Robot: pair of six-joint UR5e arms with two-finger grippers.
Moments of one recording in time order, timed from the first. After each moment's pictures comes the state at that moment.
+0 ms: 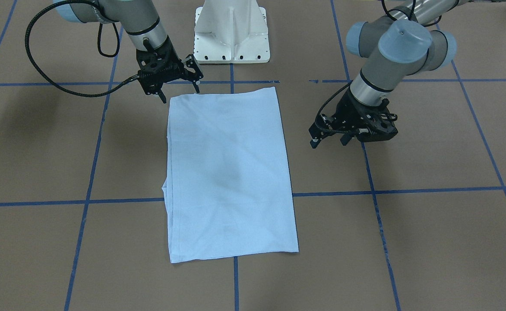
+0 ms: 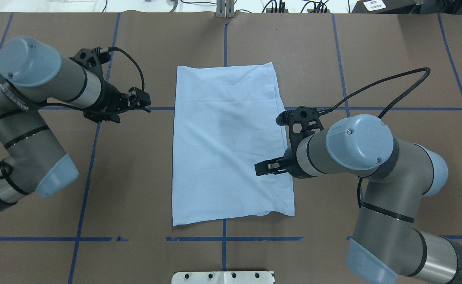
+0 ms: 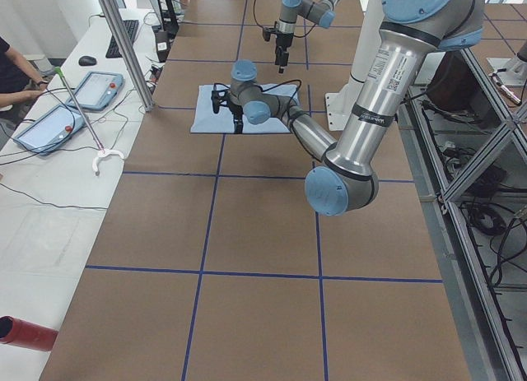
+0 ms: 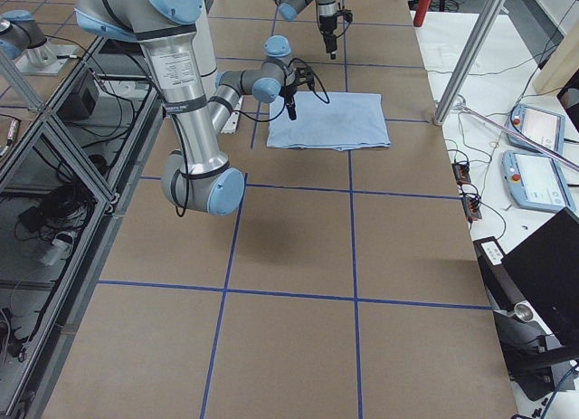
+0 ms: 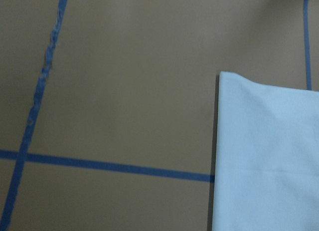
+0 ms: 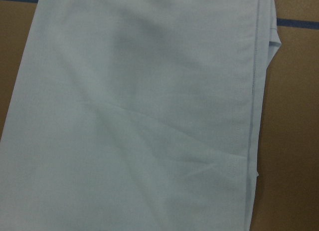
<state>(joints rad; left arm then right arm) -0.73 -1.95 -1.82 -1.94 -2.03 -1.45 0.47 -1.19 2.04 -1.44 1.83 1.11</state>
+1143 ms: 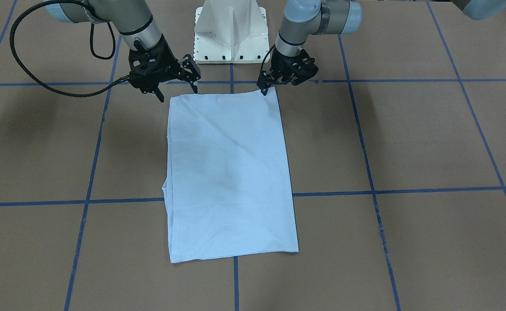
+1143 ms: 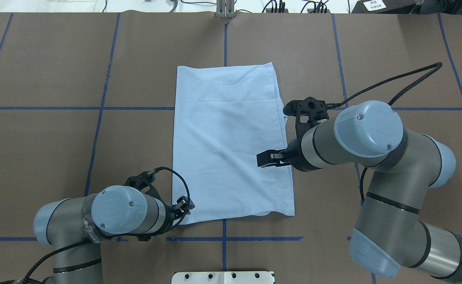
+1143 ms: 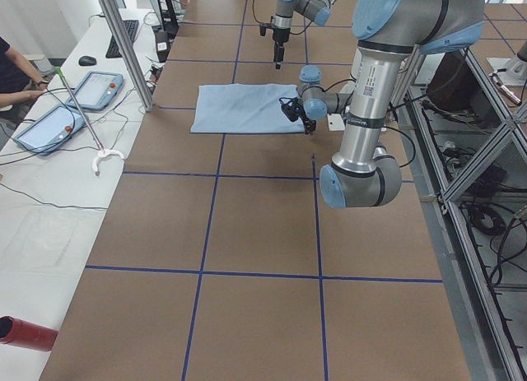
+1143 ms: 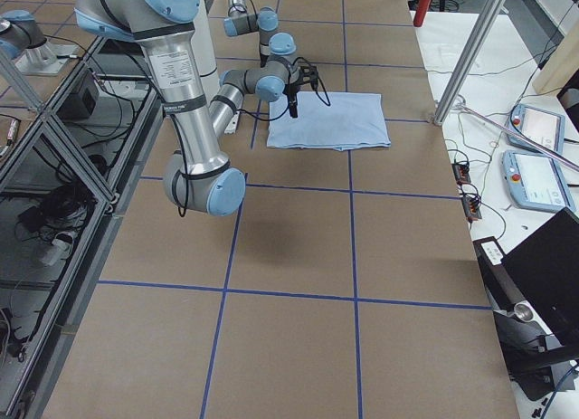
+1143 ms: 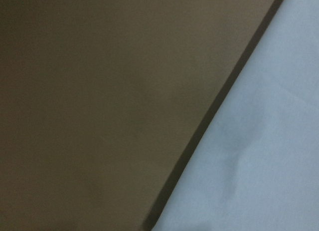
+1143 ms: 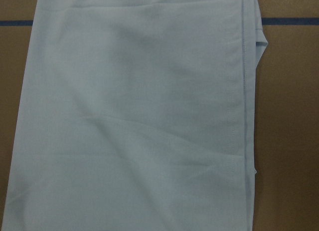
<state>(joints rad) -0.24 -1.95 -1.89 -1.79 -1.73 -2.01 0.50 -1.19 2.04 -1.43 1.87 1.19</state>
